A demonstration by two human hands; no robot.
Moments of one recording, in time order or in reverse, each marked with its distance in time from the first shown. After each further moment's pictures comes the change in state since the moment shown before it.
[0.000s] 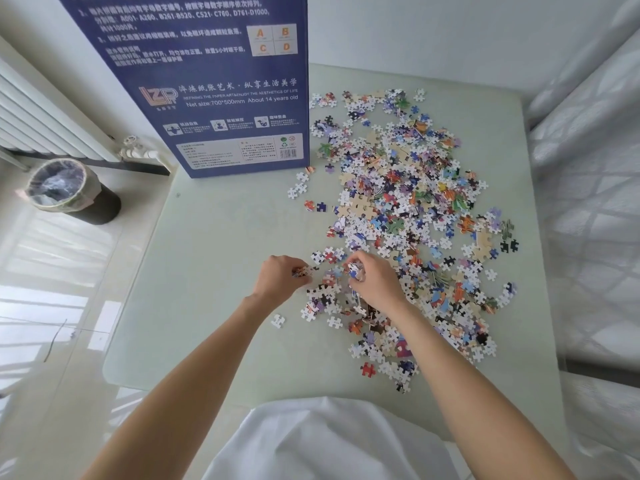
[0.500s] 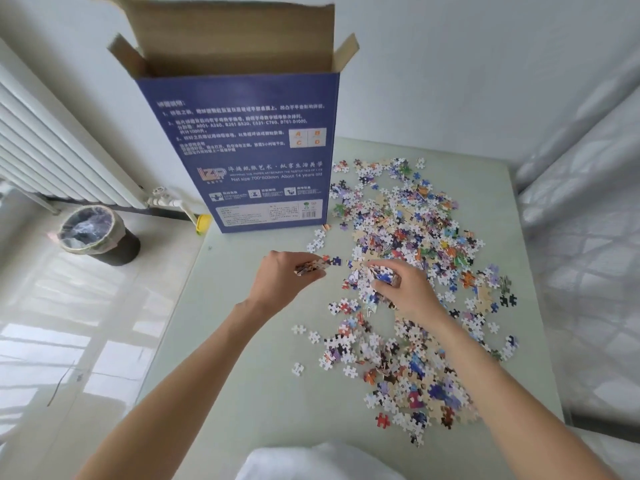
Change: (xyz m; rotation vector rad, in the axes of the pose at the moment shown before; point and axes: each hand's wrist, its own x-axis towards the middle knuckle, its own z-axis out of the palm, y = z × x) left_hand -0.018 0.049 -0.129 -0.101 0.311 0.332; right_hand -0.007 -0.071 -0.104 0.280 0.108 -0.114
